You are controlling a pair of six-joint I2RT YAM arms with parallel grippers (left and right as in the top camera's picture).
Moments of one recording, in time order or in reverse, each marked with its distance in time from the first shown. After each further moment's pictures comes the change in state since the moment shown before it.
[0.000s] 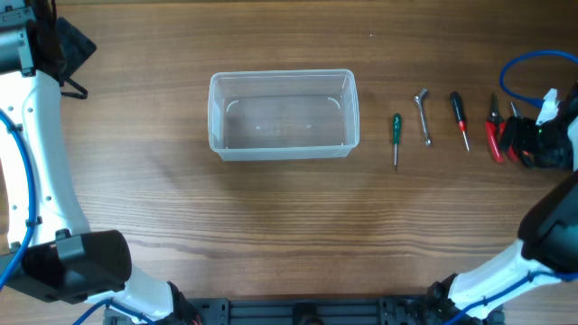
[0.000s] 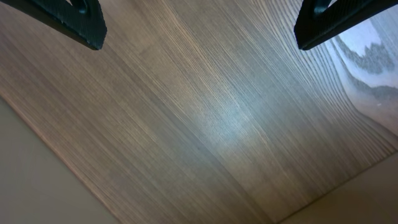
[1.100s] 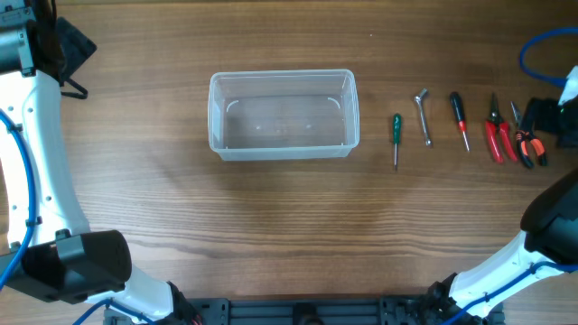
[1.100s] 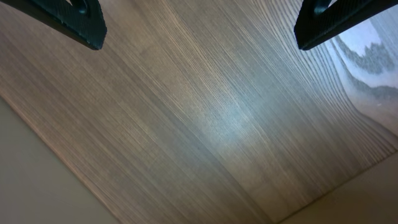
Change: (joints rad) left arm 0.000 0.000 0.000 0.000 0.000 0.000; right arm -0.007 0.056 0.209 -0.093 0.084 -0.045
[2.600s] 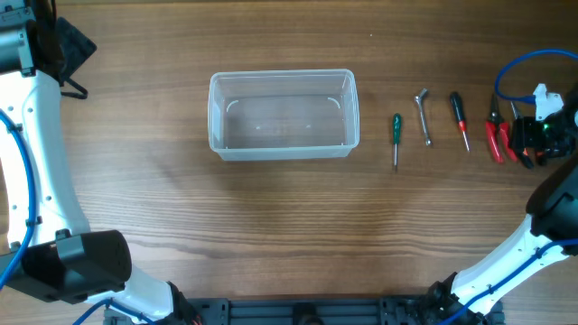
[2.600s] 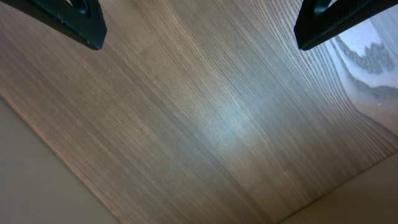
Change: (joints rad) left arm 0.000 0.000 0.000 0.000 0.000 0.000; right arm -0.025 0.139 -0.037 0.069 -0.112 -0.288
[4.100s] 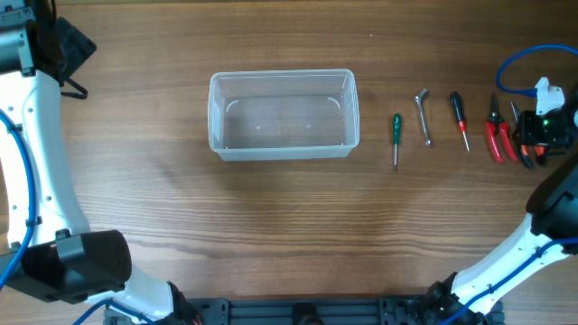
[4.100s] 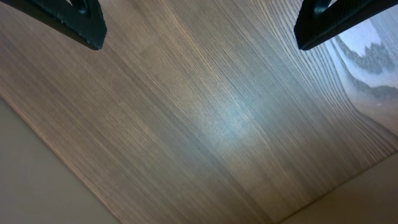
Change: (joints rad) left arm 0.000 0.000 0.000 0.000 0.000 0.000; right arm 0.000 0.014 0.000 0.066 -0.070 0.019
